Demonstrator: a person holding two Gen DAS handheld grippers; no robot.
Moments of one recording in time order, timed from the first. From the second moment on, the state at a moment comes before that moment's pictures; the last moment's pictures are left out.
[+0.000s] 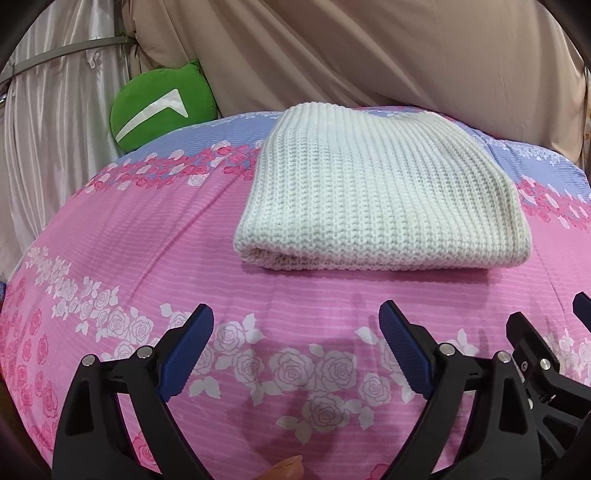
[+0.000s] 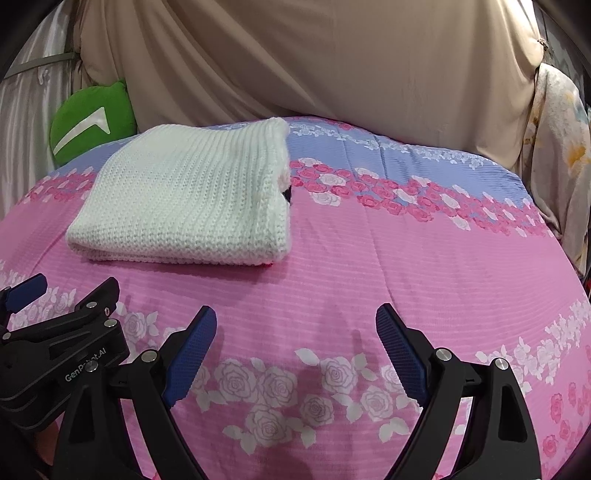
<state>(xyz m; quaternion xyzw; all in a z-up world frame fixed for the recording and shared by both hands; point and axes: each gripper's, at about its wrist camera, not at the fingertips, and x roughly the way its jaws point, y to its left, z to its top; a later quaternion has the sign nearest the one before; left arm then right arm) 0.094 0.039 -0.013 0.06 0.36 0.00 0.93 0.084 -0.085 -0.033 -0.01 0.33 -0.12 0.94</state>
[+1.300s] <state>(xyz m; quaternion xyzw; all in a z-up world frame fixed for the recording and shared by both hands) 0.093 0.036 -0.011 0.07 0.36 0.00 0.93 0.084 -0.085 -0.034 -0.01 0.33 -0.12 0.94</state>
